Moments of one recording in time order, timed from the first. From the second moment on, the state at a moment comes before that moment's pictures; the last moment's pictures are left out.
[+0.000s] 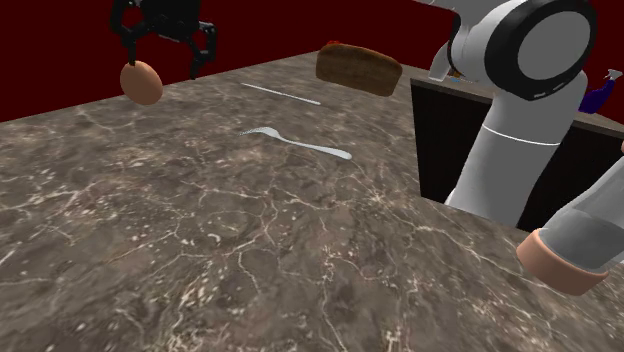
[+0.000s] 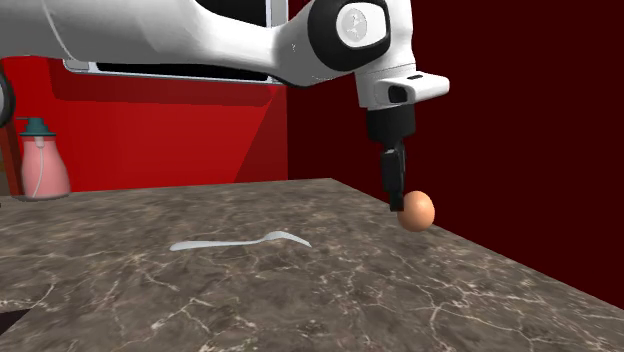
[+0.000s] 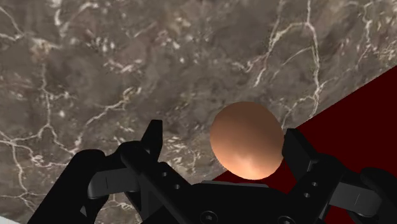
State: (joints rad) arm 0.13 0.12 0.45 -1.45 -0.01 1.82 0.86
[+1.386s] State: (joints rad) arm 0.16 0.22 0.46 -1.42 -0.07 1.91 0.92
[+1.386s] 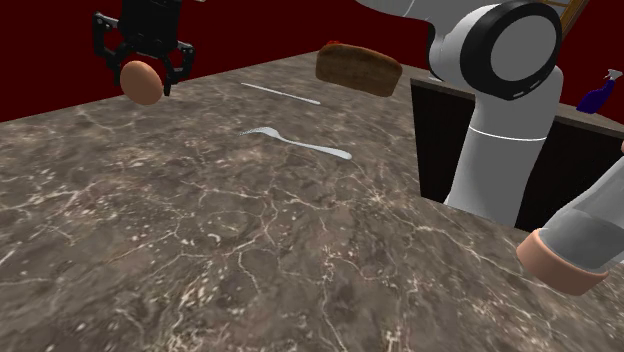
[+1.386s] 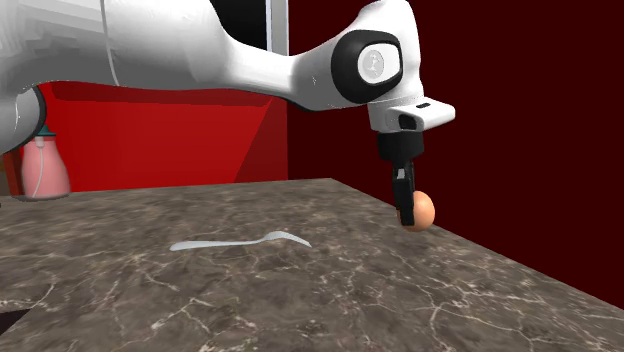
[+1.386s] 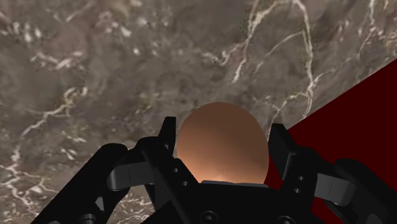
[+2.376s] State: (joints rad) arm 0.20 0.29 0.47 -1.14 -0.11 1.69 0.93
